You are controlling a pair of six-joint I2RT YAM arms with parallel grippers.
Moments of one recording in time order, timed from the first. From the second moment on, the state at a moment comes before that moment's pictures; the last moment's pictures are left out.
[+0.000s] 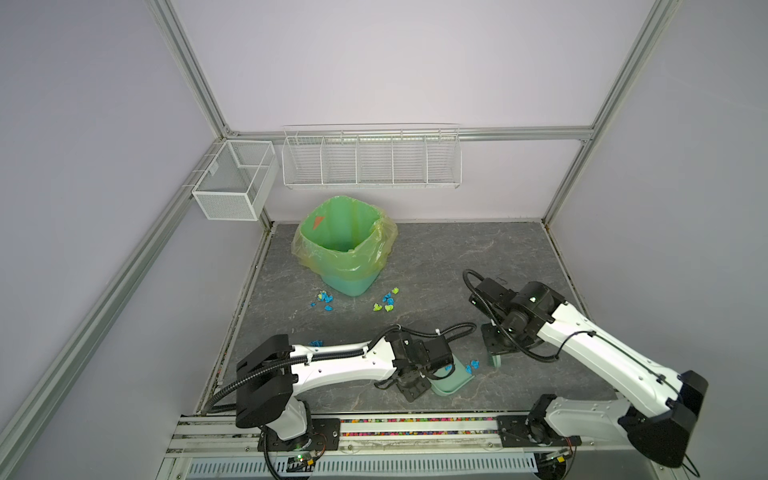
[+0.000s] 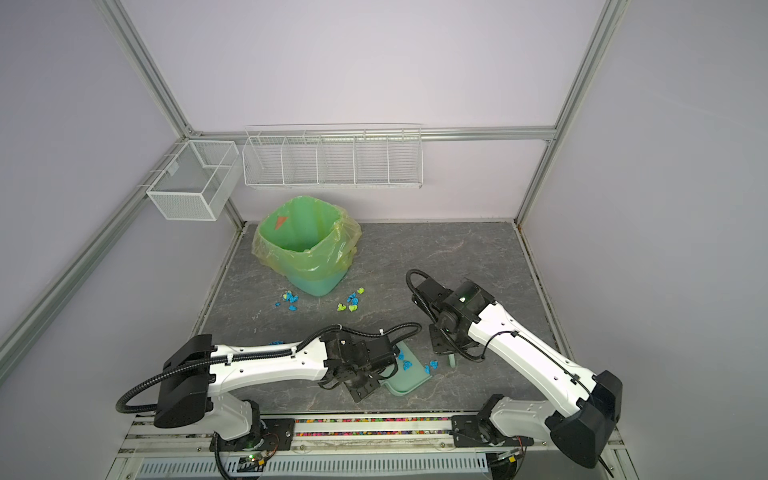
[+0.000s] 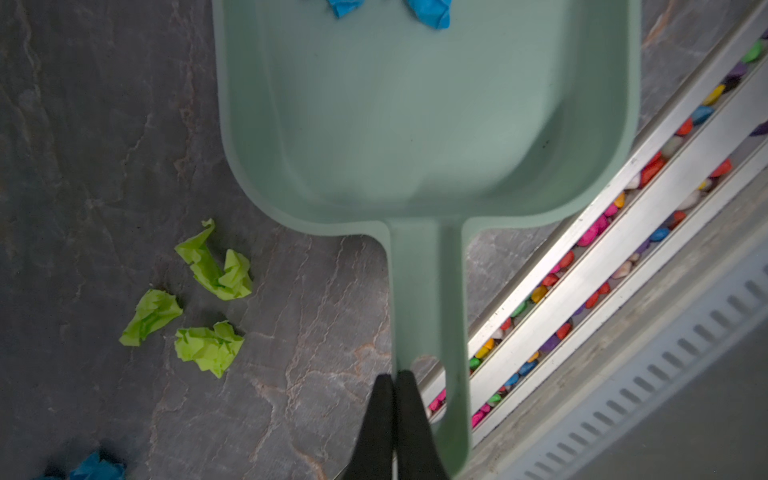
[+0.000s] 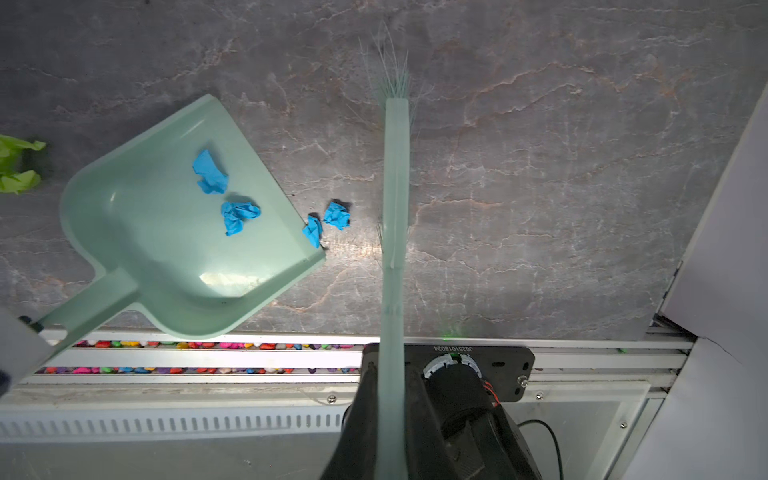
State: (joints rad) left arm -1.33 1.59 1.12 -0.95 -0.04 -0.29; right arm 0.78 1.25 1.22 -1.48 0.16 0.63
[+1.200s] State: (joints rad) left arm -1.33 1.60 1.14 -0.87 -0.17 -0.36; right arm 0.67 1.08 1.25 -1.40 0.17 0.66
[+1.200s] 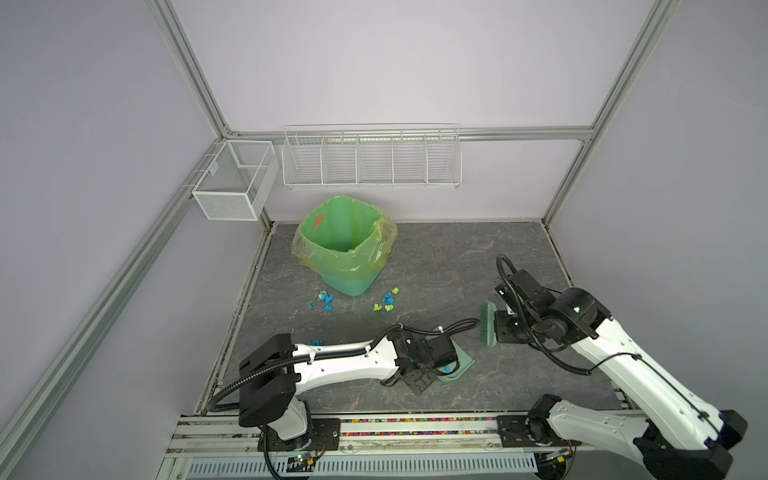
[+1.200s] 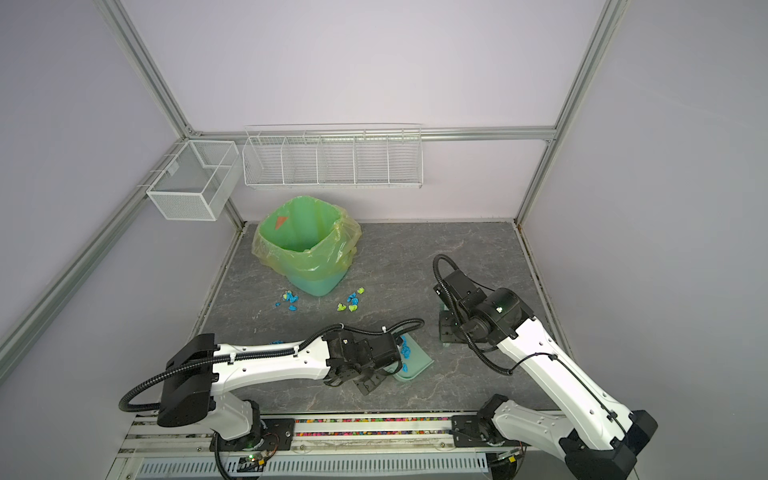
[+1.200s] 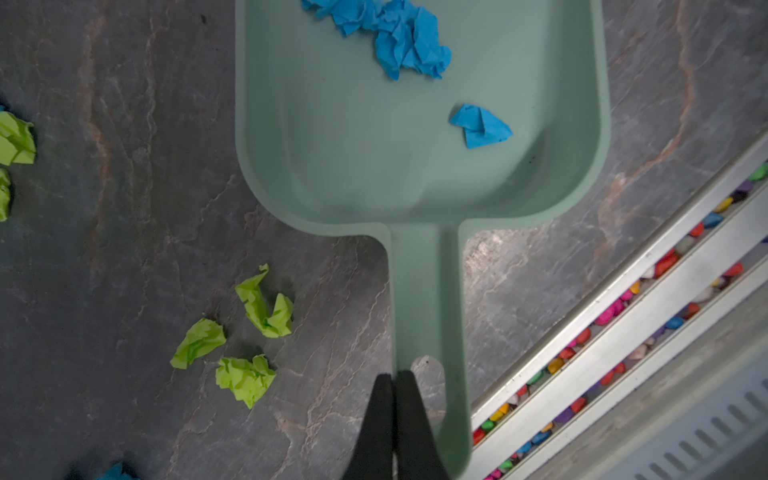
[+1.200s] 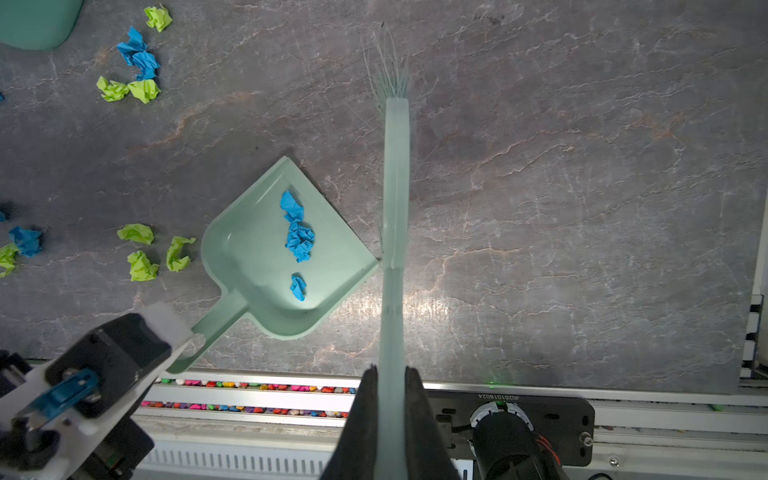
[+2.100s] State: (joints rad) left arm -1.18 1.52 1.32 -0.89 -0.42 -0.36; right arm 0.50 1.11 1.29 -1.25 0.17 0.52
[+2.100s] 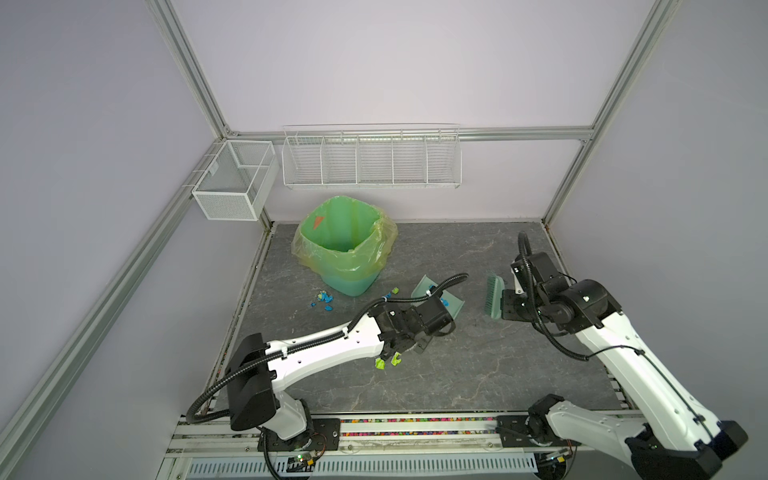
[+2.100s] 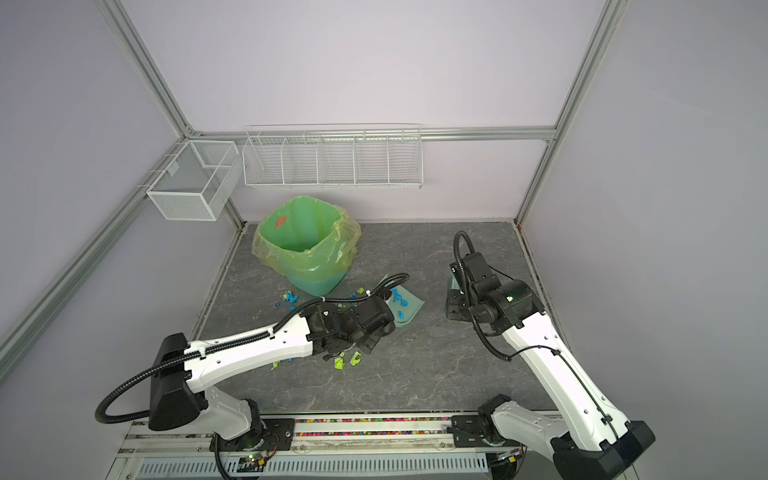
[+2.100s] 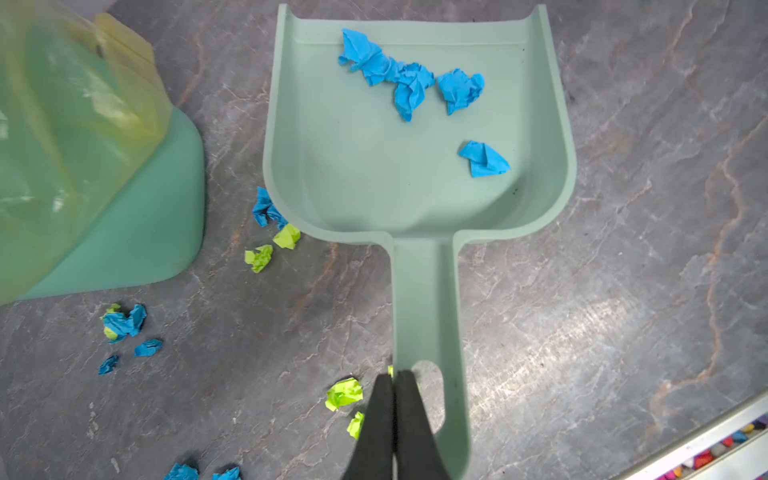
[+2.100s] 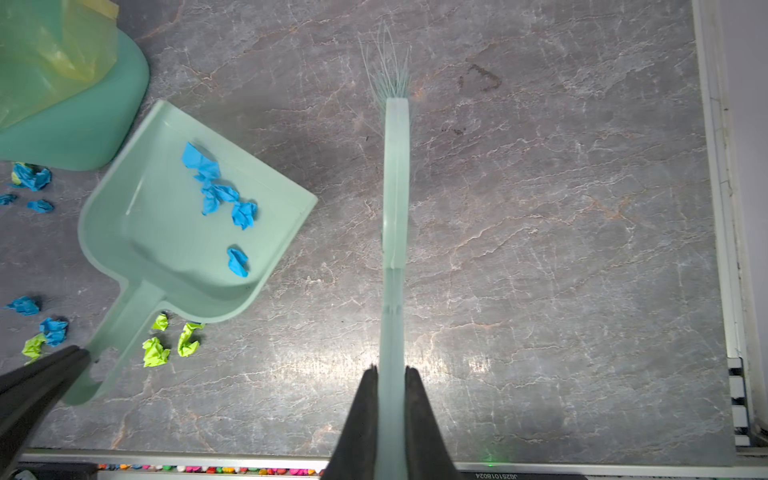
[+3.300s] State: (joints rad) left arm -0.73 1.35 1.63 -0.91 -0.88 0.13; right arm 0.47 1.10 1.24 -1.19 0.12 0.49
